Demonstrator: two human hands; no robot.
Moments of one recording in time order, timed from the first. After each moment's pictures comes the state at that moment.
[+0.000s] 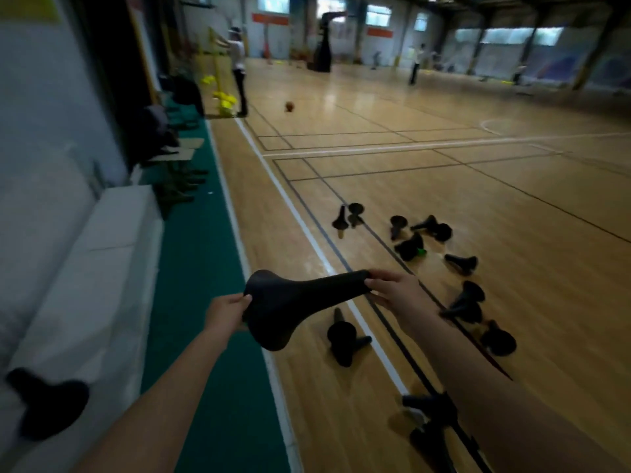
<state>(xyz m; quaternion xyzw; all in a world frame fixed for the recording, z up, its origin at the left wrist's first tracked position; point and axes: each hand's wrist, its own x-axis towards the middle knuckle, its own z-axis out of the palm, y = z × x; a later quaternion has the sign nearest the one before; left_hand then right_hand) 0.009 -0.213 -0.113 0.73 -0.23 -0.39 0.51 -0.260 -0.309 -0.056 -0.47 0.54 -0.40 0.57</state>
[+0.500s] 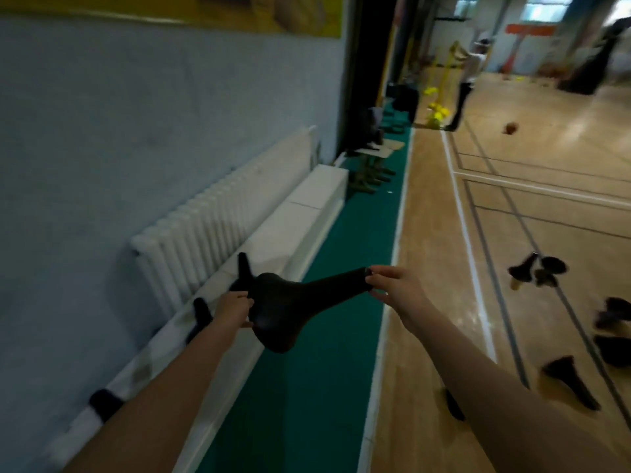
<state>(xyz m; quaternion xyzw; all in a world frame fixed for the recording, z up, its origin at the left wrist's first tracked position) 0.070 0.058 -0.130 0.78 0.03 -0.23 0.58 -0.085 -0.179 -0.070 -0.63 0.31 -0.17 0.69</state>
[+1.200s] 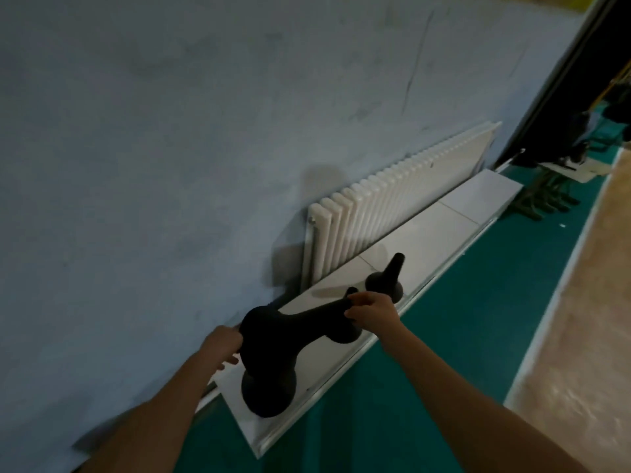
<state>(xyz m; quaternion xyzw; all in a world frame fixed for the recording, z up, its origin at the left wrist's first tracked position) 0.179 0.428 -0.240 0.80 0.28 -0.30 0.43 0.178 0.146 -0.167 -0.78 0.20 0.11 0.59</state>
